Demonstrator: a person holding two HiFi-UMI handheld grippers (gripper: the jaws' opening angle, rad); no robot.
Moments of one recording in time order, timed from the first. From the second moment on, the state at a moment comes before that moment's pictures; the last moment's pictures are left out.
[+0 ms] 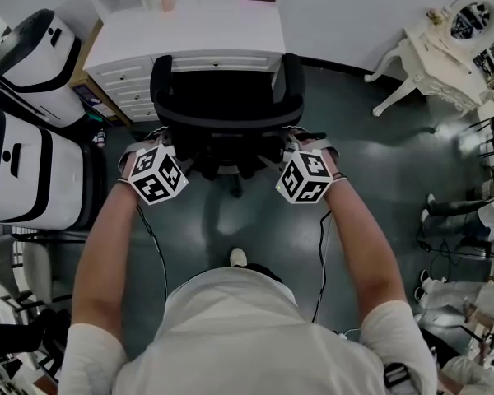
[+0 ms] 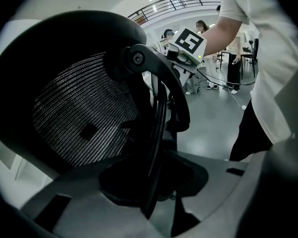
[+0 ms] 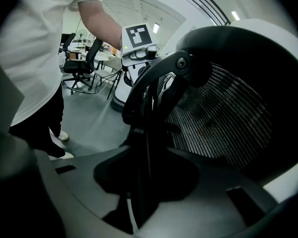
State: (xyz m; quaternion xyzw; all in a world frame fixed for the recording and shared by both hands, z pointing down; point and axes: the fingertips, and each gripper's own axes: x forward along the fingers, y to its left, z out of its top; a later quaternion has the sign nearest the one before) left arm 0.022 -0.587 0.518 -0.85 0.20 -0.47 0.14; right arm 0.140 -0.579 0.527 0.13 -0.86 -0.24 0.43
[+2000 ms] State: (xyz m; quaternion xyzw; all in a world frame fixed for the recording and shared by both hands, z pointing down) left arm 0.014 -0.492 0.444 -0.90 0.39 -0.19 -0.02; right arm 0.164 -0.504 0.472 0.32 -0.90 -0.16 0.26
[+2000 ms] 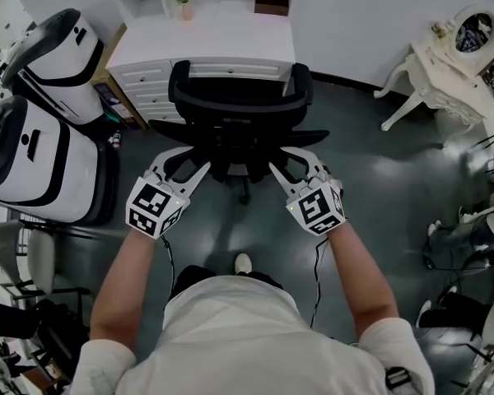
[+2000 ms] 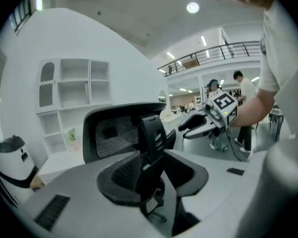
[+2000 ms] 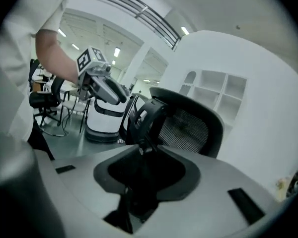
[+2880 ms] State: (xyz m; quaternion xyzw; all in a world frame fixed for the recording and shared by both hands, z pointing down) left arm -0.064 -0.268 0.457 -0.95 0.24 -0.13 -0.12; right arm 0.067 -0.282 0.477 0.39 -0.91 0.06 0.14
